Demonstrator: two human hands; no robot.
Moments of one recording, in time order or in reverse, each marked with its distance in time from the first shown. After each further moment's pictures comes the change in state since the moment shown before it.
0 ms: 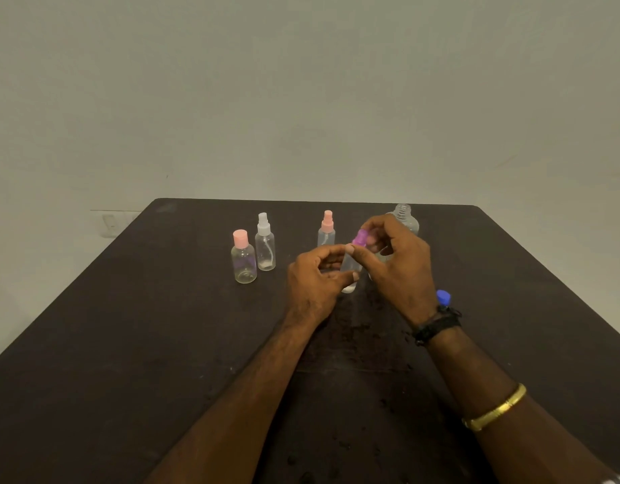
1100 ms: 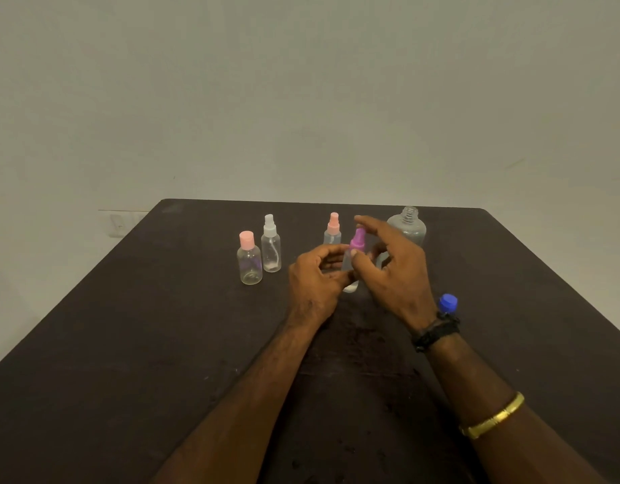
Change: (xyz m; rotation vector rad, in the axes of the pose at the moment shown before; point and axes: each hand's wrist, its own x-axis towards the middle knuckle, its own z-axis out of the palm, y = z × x) left_hand 0.005 -0.003 -0.003 -0.069 0.020 -0.020; right_hand -0.003 -0.006 0.009 0.027 -0.052 0.036
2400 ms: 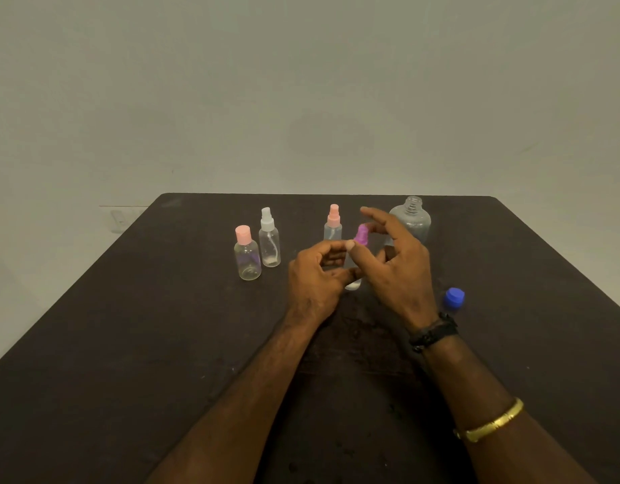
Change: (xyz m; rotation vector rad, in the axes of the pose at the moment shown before) left_hand -0.004 0.003 -0.001 0.029 -0.030 -0.015; right_hand -0.005 0.003 0.008 0.161 0.076 0.130
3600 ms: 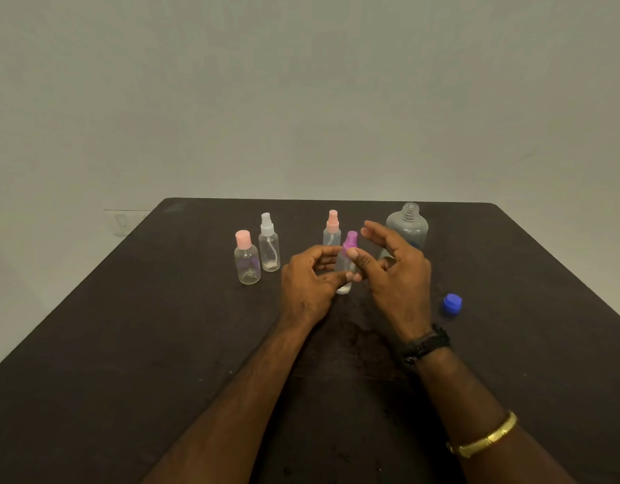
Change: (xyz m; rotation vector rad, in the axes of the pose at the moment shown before) left_hand 0.003 -0.006 -0.006 0.058 0.033 -0.024; right_hand -0.008 -0.002 0.001 -0.009 0.076 0.043
